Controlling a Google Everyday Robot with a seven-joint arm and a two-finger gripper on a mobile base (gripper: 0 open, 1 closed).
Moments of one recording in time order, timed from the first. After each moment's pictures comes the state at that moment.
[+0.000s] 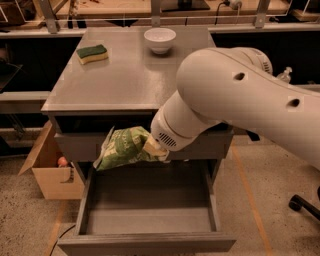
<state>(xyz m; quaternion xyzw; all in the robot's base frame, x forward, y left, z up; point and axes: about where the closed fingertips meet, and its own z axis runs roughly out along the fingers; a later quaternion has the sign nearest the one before) 0.463 0.016 0.843 -0.52 0.81 0.09 0.25</state>
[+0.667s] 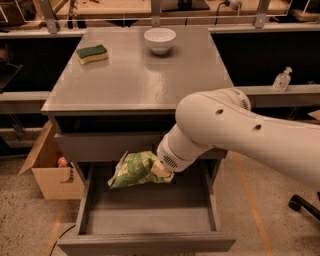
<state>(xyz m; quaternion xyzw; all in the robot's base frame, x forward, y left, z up) 0.466 -0.002 0.749 -0.49 0.85 0.11 0.19</state>
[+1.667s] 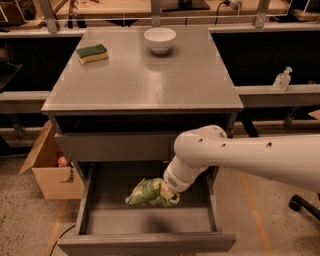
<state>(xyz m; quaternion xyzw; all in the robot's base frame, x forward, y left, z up) 0.479 -0.029 0.593 -0.42 0.89 0.12 0.09</state>
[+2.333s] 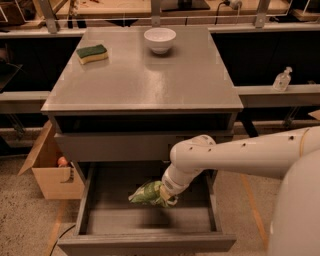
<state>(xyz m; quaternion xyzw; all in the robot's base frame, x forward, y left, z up) 0.507 -0.028 0.525 -0.37 0.92 0.12 0.08</state>
